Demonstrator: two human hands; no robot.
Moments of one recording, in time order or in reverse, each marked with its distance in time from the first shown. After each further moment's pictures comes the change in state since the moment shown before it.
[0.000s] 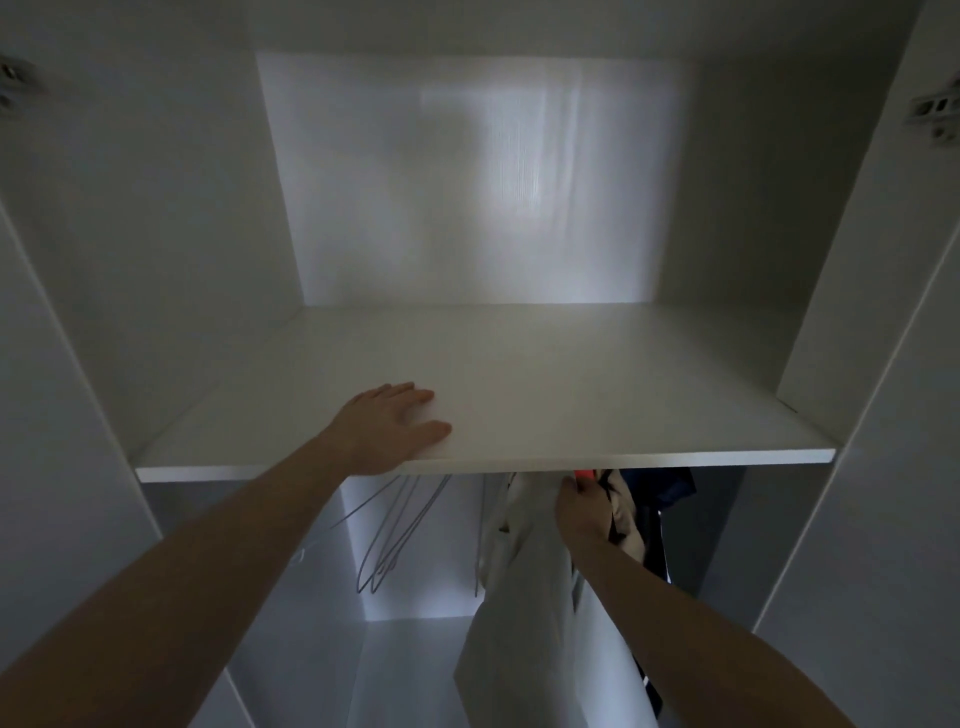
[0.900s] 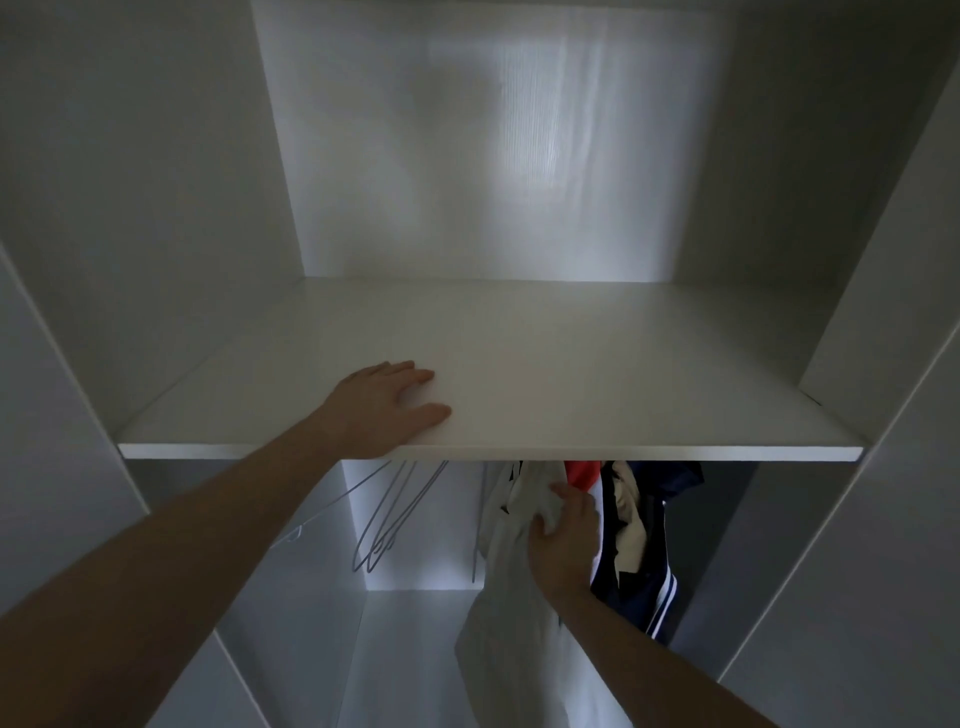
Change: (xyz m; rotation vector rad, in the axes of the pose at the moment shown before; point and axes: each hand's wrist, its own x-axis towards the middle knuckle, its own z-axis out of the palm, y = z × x) left_hand 0.001 -0.002 0.002 -0.028 0.007 -0.011; right_hand -0.050 0.045 0.018 -0.125 0.120 -0.381
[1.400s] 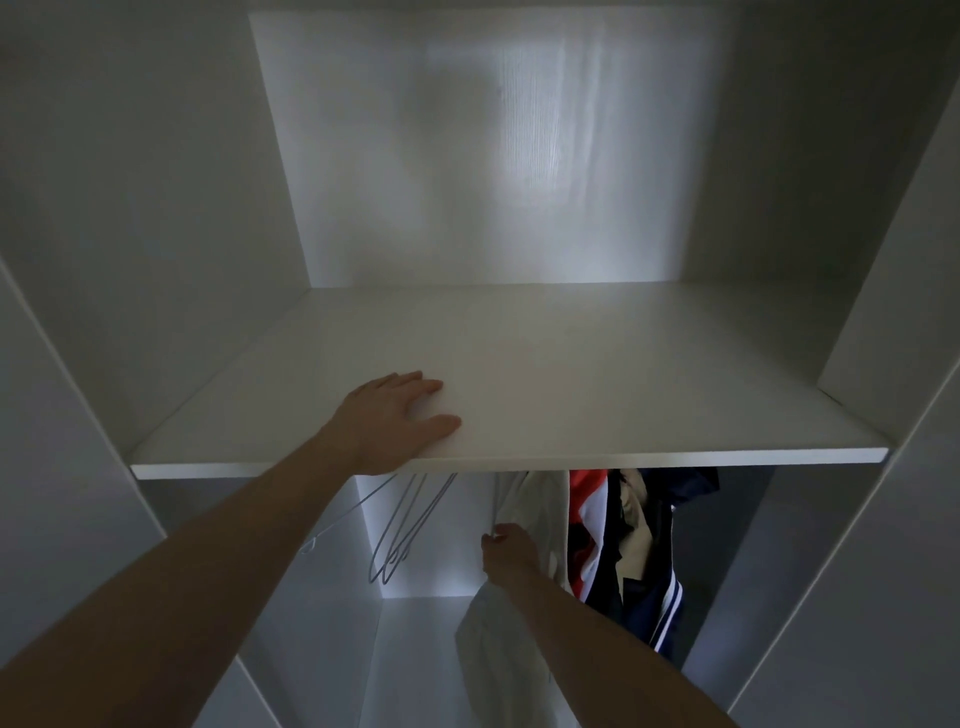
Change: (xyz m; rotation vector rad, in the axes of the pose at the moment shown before) left_hand 0.001 0.000 0.000 -0.005 0.004 -0.014; right_hand -0.003 -0.020 0.084 0.134 -0.590 0.498
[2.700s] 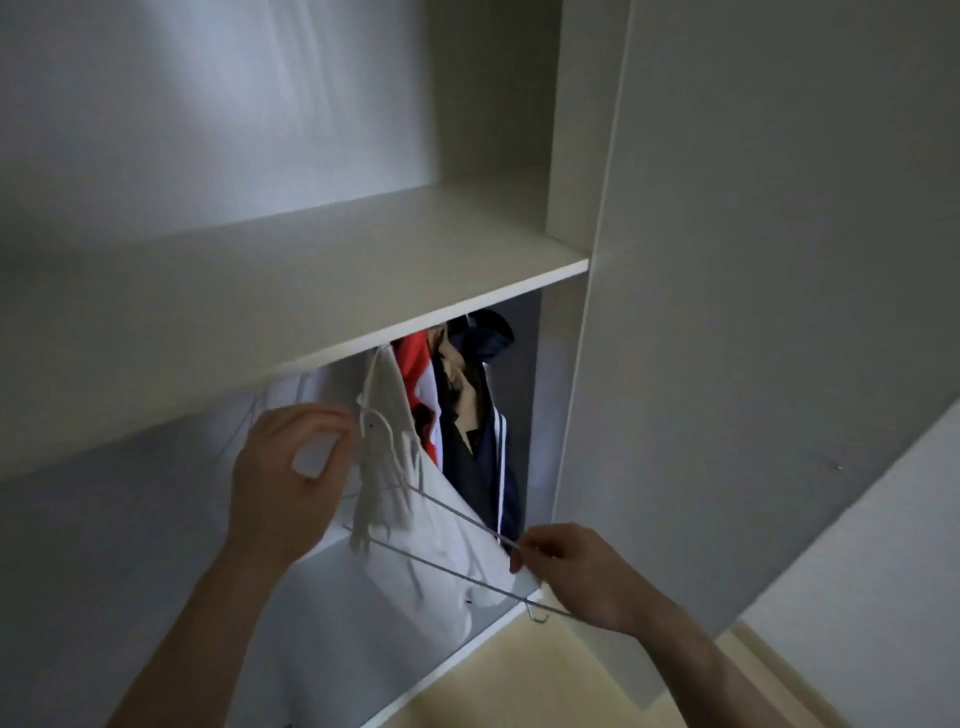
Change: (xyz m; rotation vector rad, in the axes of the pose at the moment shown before) left_hand -0.143 0.031 0.082 -0.573 0.462 0.642; right_hand -0.331 0.087 -0.138 -0.143 0.090 -0.106
